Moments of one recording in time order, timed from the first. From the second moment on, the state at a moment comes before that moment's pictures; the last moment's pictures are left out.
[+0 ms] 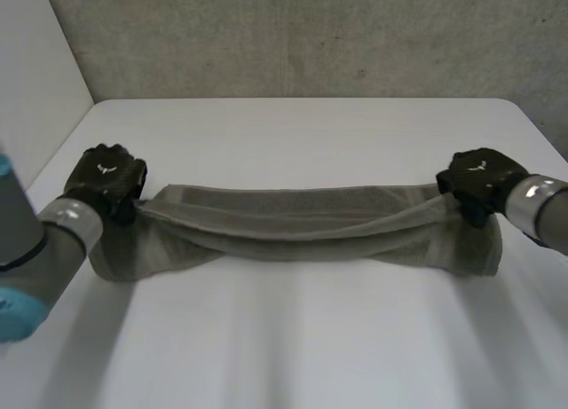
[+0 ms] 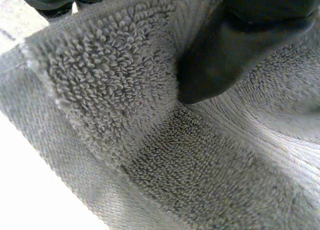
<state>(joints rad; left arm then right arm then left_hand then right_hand) 4.50 -1.90 -1.67 3.34 -1.47 3.53 1.71 -1.13 1.36 0.25 1.29 2.42 1.30 1.36 0.23 0.23 1.15 1.33 1.33 0.22 0.25 1.17</state>
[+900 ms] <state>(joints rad) 4.49 -1.97 -1.71 3.70 -1.42 3.51 1.68 -1.16 1.46 -0.15 1.09 2.62 1.31 1.36 0.23 0.23 1.16 1.33 1.33 0.22 0.25 1.17</state>
